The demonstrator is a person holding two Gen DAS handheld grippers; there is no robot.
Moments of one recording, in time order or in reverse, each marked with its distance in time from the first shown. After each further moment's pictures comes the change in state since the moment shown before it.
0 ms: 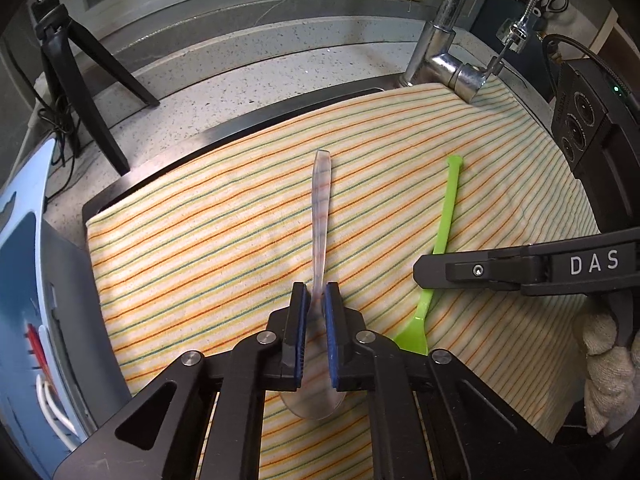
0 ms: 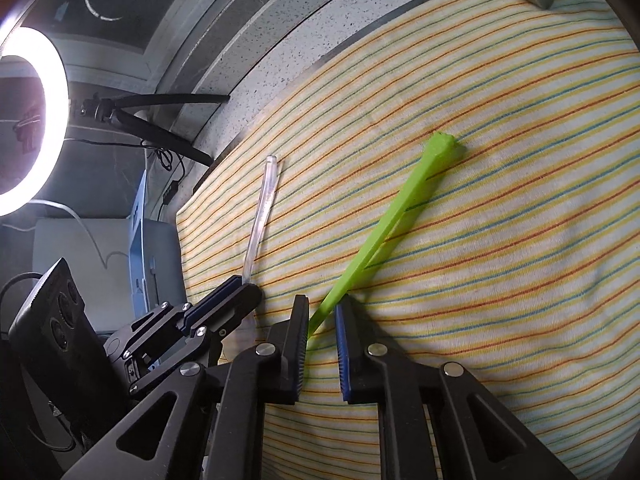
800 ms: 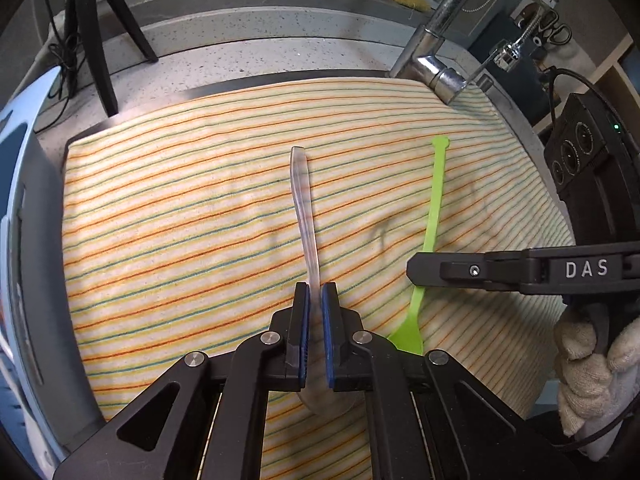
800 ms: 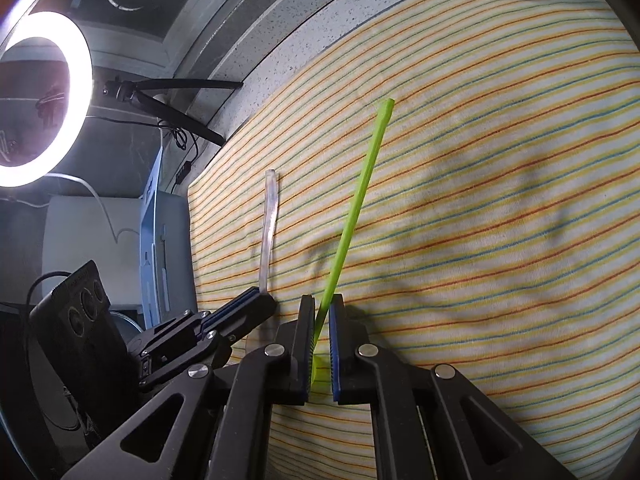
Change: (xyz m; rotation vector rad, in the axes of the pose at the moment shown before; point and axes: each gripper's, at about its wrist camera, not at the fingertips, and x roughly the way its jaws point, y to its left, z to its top) left arm -0.007 -0.013 -0.026 -0.144 0.007 -0.100; right arm -0.019 -0.013 -0.023 -0.042 0.023 0.041
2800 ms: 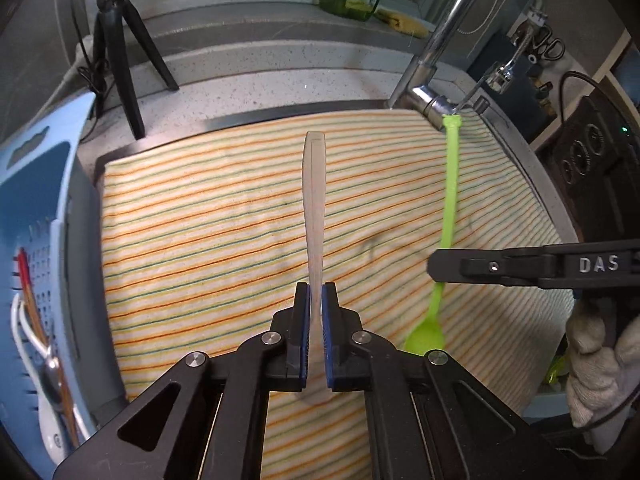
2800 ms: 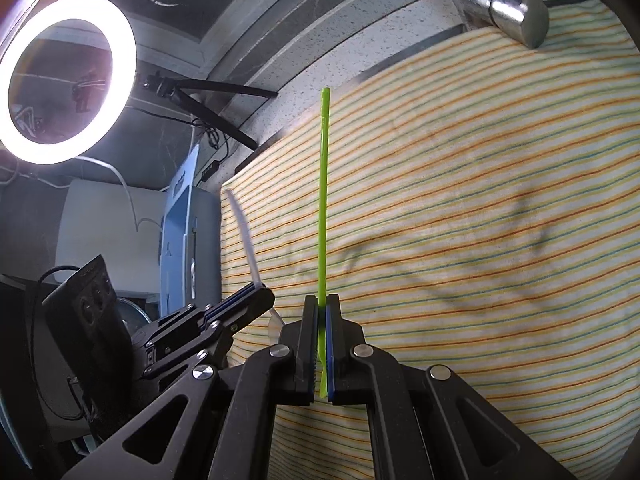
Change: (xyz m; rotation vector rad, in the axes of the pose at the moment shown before) left arm -0.035 -0.008 -0.008 -0.010 -0.101 0.030; right arm -0.033 0.025 -0.006 -0.096 -0.034 0.032
